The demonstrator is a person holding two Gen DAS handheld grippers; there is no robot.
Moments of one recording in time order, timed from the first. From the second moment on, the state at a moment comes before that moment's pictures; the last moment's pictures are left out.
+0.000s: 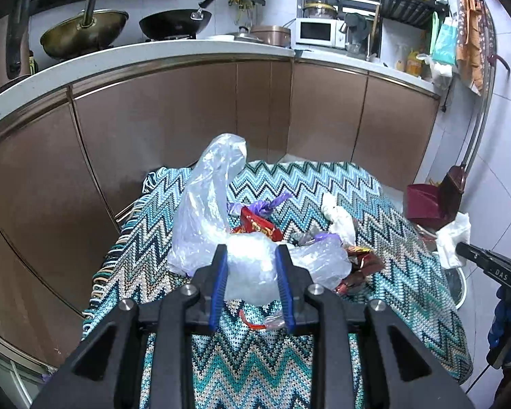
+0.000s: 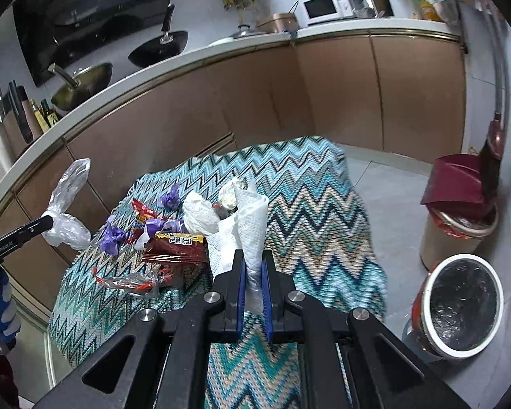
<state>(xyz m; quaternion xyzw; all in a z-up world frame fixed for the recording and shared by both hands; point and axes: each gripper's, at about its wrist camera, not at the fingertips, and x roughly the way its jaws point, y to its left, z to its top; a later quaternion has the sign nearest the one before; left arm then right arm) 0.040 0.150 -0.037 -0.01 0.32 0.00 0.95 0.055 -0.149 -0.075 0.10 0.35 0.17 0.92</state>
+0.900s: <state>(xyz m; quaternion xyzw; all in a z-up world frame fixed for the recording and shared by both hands) 0.104 -0.147 -0.034 0.10 0.33 -0.31 0.88 0.001 -0.330 -0.081 0.16 0.32 -0.11 0.93</state>
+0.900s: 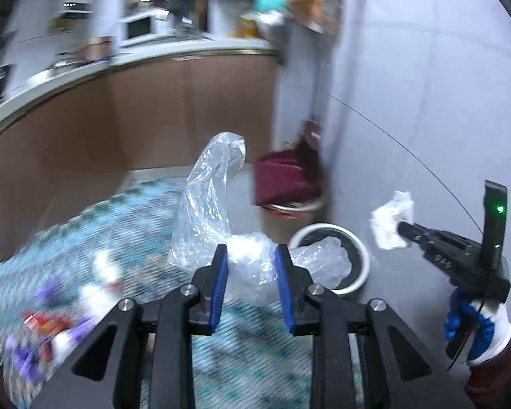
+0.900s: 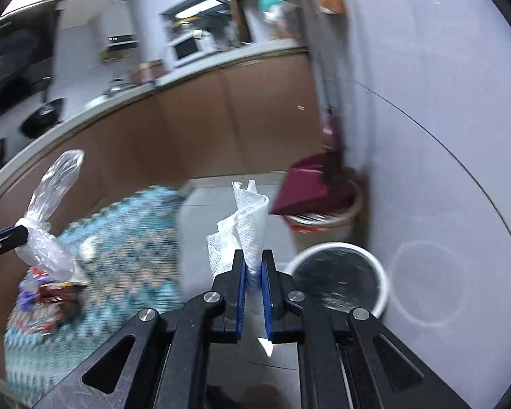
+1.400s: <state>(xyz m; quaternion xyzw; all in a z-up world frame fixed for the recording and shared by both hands) 0.211 -0.370 -0.170 0.10 0.48 -0.38 0.79 0.056 -0.417 -0.164 0.15 0.38 -0.21 0.89</state>
